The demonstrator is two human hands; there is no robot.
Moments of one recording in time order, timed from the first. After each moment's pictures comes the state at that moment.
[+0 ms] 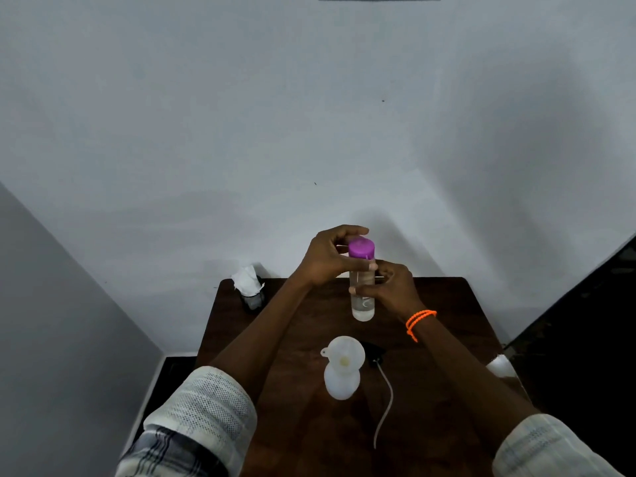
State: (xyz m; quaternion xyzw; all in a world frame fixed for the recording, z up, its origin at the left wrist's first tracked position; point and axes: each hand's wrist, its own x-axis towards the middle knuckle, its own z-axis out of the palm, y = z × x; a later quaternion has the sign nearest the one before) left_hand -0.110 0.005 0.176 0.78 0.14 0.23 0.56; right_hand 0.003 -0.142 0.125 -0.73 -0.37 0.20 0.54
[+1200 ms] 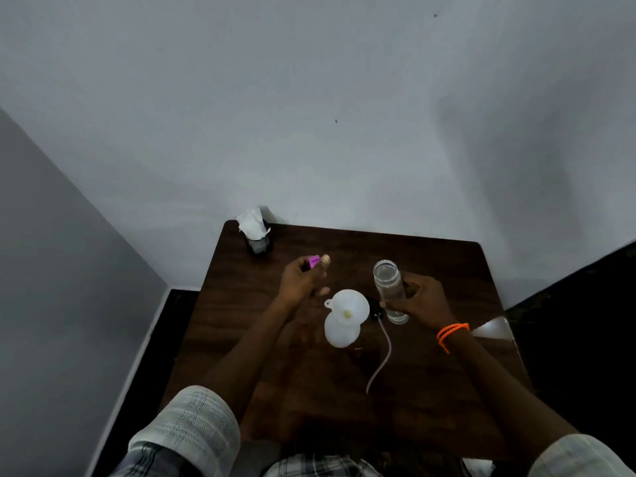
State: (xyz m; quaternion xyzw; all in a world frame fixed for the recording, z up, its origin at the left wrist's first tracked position) left_hand -0.188 -0.020 0.029 0.51 0.41 0.21 0.72; right_hand 0.014 -0.213 0.032 -0.78 -0.41 0.22 0.41
